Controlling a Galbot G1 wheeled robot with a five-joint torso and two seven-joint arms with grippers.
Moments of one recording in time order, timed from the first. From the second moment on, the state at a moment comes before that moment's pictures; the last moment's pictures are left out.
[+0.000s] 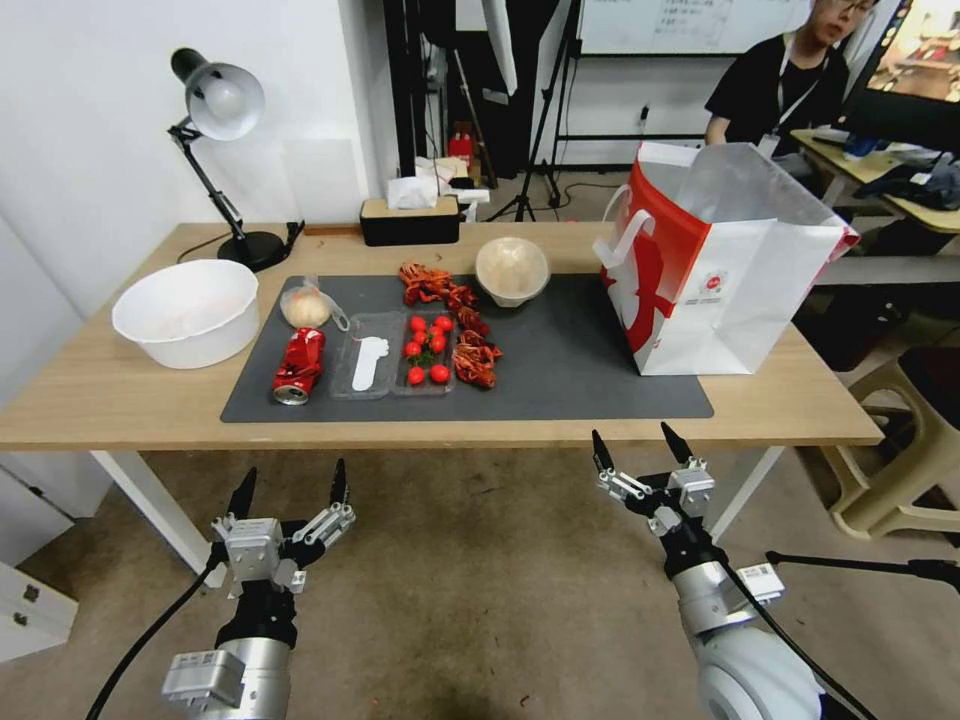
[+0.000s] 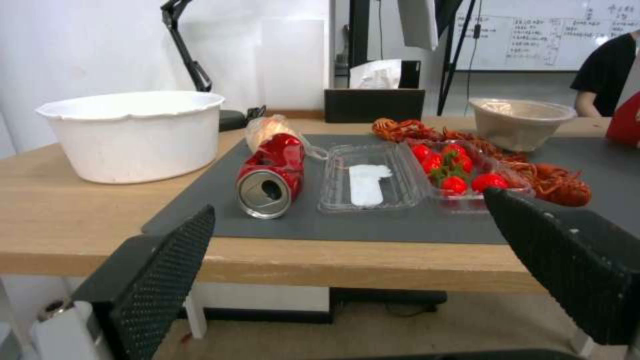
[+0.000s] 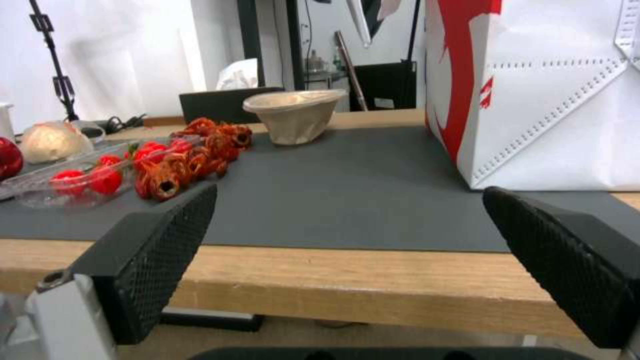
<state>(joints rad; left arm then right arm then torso) 1.91 -1.49 -0.52 -2.30 -0.12 -0.16 -0.10 -1.54 0.98 0.25 2.02 0.42 0.30 0.25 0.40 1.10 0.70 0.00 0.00</state>
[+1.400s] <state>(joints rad) 1.89 -1.44 -0.53 -2.30 -0.15 -0.14 -0.11 -0.56 1.33 0.03 1.56 1.45 -0.09 0.68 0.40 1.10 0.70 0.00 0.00</state>
